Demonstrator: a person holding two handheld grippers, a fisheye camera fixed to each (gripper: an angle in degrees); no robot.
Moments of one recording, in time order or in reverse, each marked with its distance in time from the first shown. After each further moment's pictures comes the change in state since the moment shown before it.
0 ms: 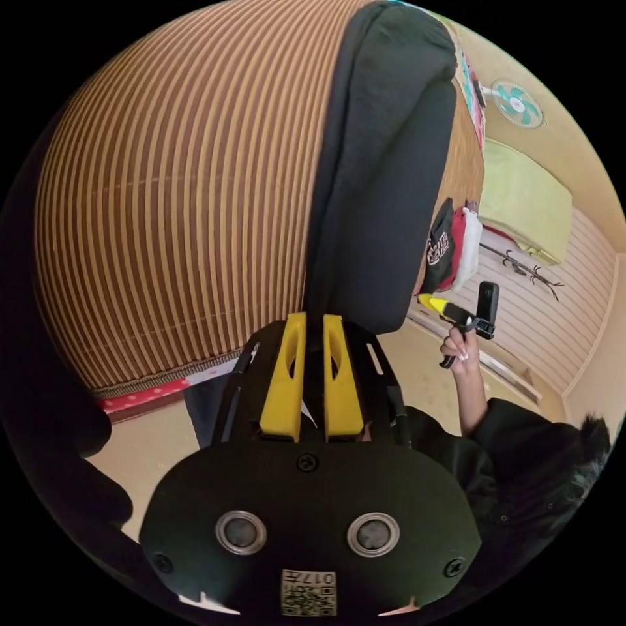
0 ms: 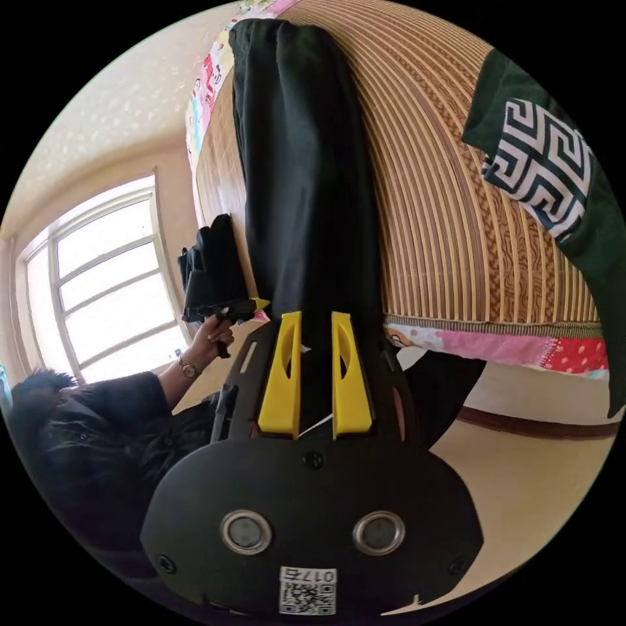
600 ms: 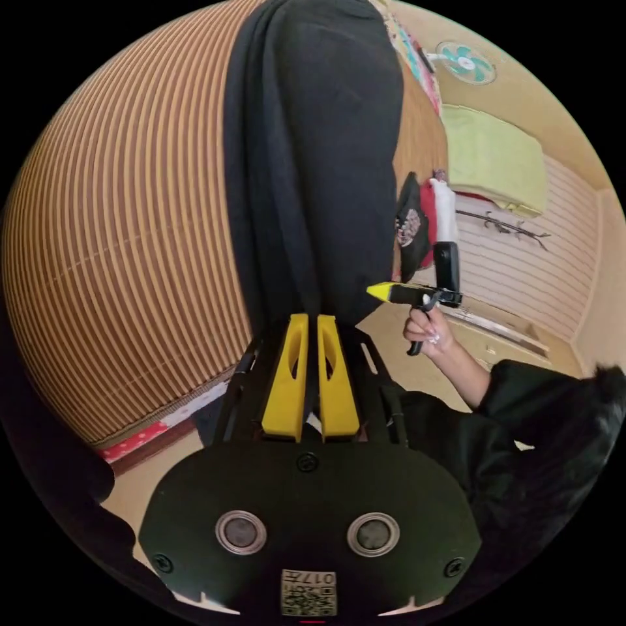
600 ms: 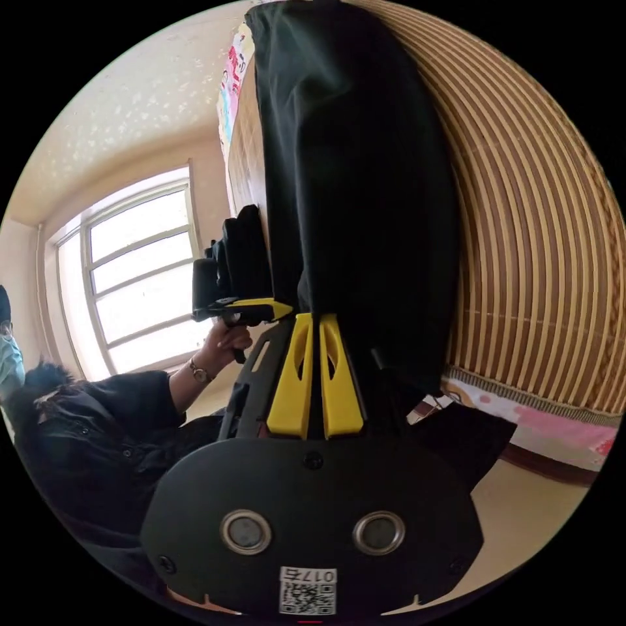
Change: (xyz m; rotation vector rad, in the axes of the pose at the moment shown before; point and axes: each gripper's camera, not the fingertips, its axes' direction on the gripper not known) left arm 0.029 -0.001 0.014 0.017 0.119 0.237; right arm -0.009 -0.012 0.042 -0.062 -0.199 -0.088
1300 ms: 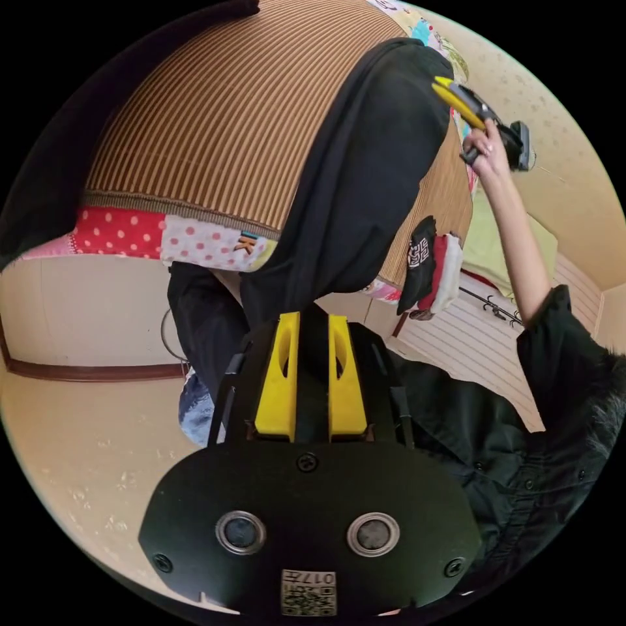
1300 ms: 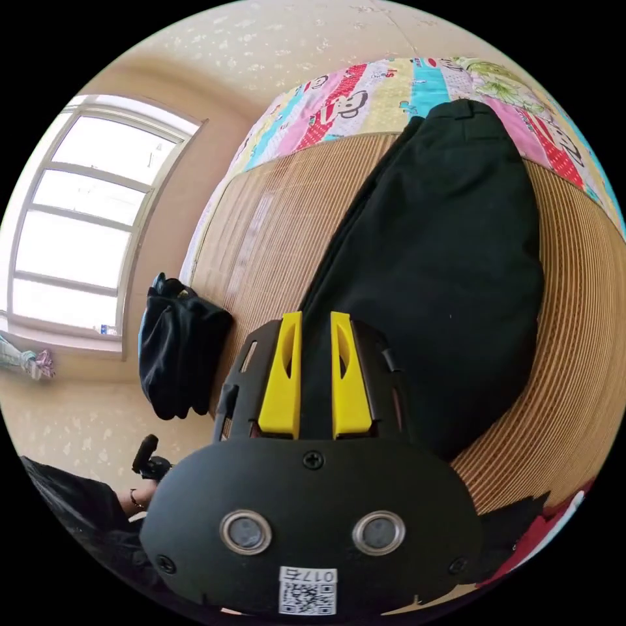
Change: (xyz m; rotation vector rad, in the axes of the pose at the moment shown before) left arm -0.009 0.129 0.036 0.217 -0.033 -0.385; right arm -0.180 -0.239 0.015 0.060 0.590 -0.403
